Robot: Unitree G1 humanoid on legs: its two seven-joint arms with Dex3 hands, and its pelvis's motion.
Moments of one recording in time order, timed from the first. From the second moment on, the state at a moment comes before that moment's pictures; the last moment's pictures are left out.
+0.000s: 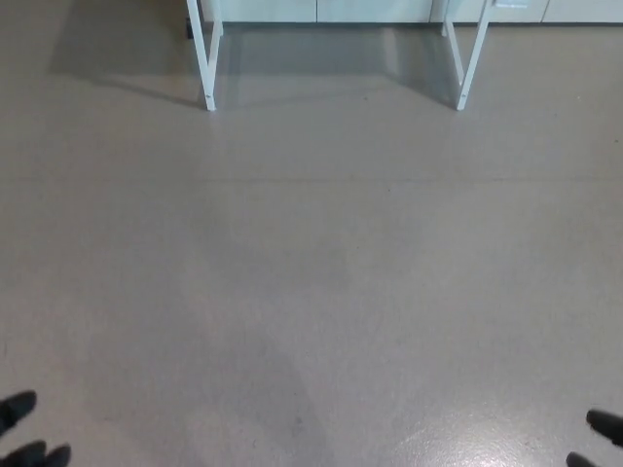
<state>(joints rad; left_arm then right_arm) 0.15 0.34 0.32 0.51 -0.14 0.07 -0.18 0.15 -0.24 -0.29 0.54 0.15 0.08 0.25</state>
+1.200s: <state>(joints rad) 0.49 0.34 0.34 0.49 -0.20 0.05 -0.29 0.45 -0.22 -0.25 0.53 0.22 -0.02 0.40</state>
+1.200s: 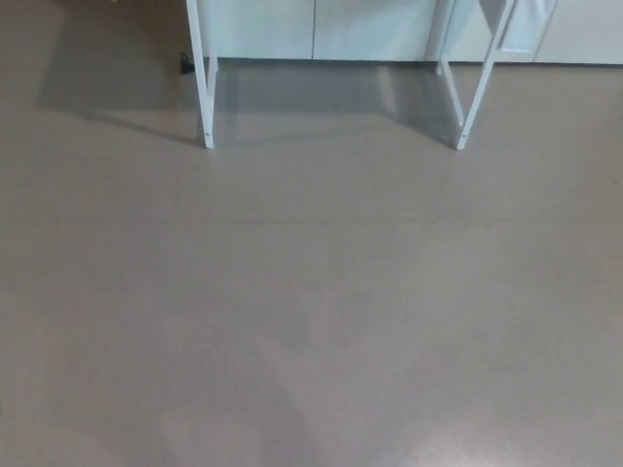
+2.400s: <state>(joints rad) 0.08 0.54 0.44 1.19 -0.17 -0.07 -0.03 0.00 -0.44 -0.38 1.29 0.13 -0.17 0.05</state>
